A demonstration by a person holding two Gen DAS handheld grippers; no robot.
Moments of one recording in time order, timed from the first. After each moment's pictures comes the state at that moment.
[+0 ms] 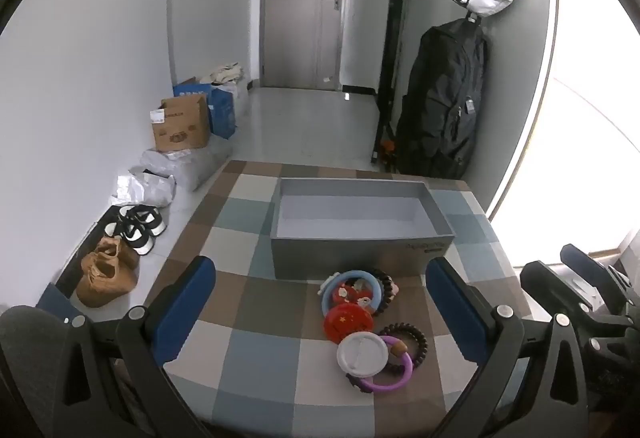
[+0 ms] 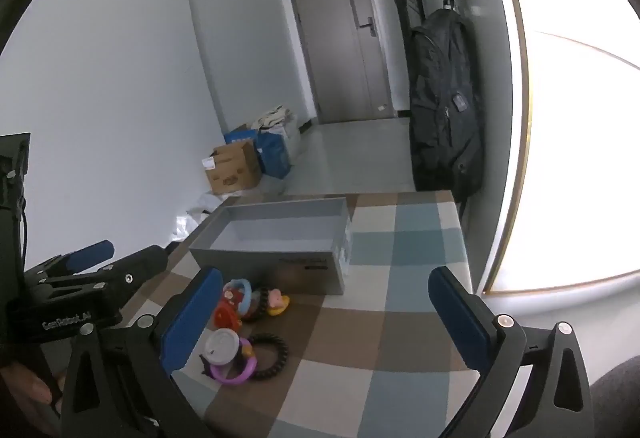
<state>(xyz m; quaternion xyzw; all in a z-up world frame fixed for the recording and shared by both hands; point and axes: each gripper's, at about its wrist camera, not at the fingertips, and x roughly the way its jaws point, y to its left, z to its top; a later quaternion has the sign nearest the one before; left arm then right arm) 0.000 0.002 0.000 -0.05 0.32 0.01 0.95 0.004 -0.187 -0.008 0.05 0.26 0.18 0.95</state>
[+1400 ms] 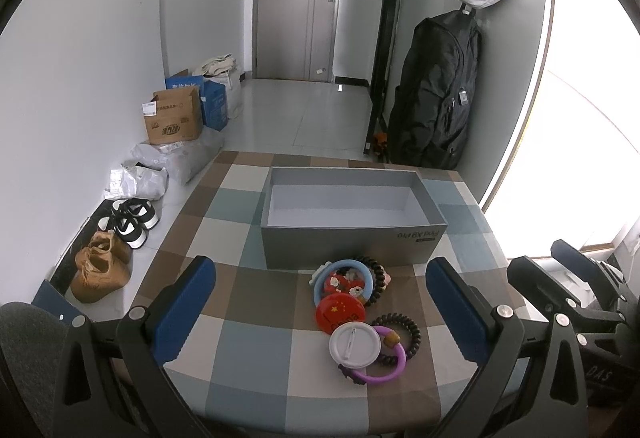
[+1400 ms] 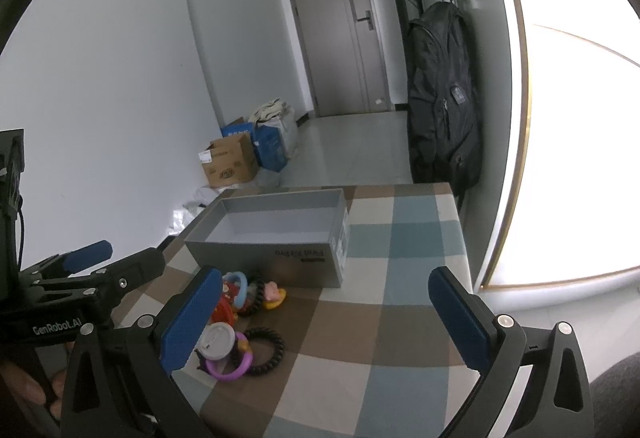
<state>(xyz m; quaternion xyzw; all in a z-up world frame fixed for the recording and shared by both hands) -0.007 0.002 0.001 -0.05 0.33 0.01 0.94 0.005 -0.188 -0.011 0.05 0.27 0.17 0.94</state>
